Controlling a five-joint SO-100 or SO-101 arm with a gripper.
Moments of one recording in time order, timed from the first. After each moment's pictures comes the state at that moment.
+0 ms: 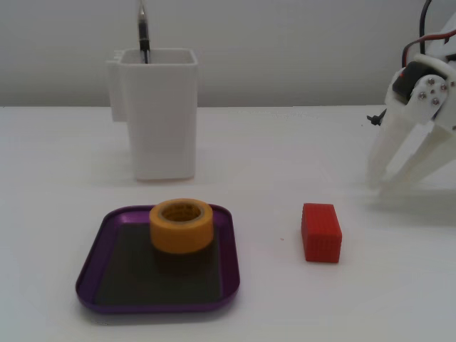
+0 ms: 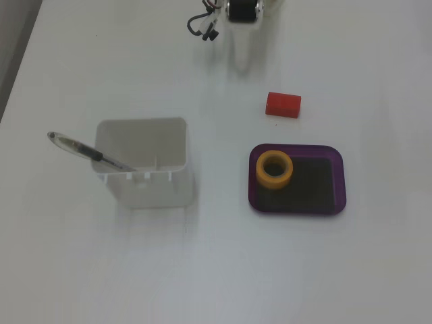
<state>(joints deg) 7.4 192.5 173.8 70.2 -5.7</state>
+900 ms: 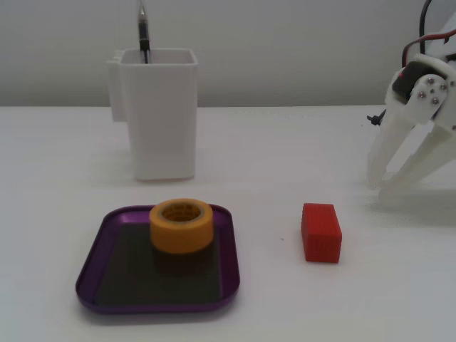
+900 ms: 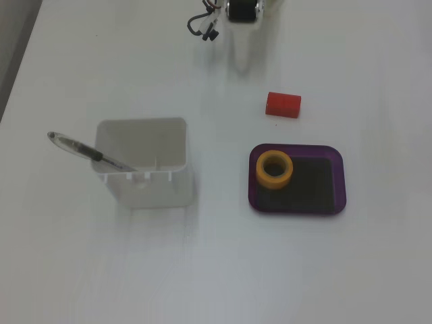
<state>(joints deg) 7.4 192.5 168.8 70.2 -5.4</state>
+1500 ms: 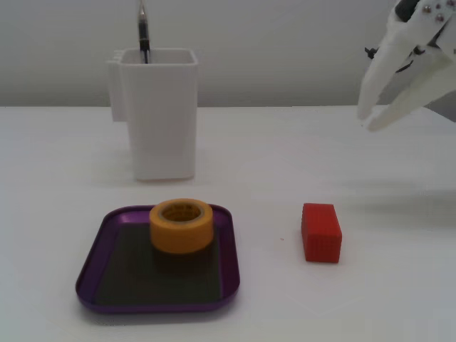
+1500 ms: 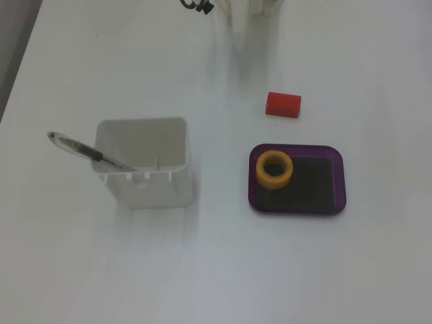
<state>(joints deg) 7.2 162.2 143.6 70.2 -5.5</state>
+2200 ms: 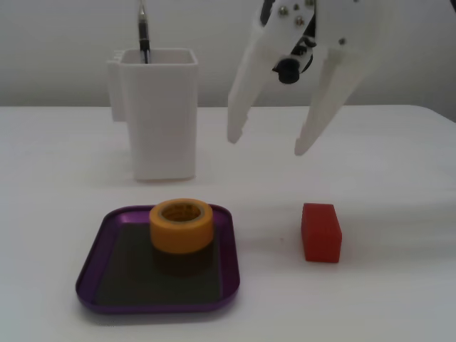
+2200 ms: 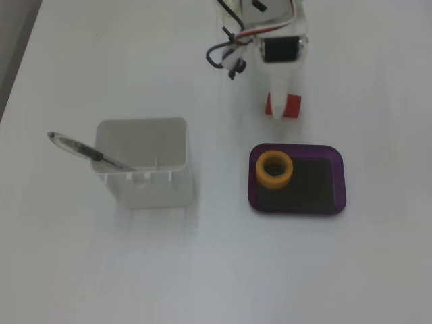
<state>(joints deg) -6.2 99.0 94.5 69.8 -1.9</state>
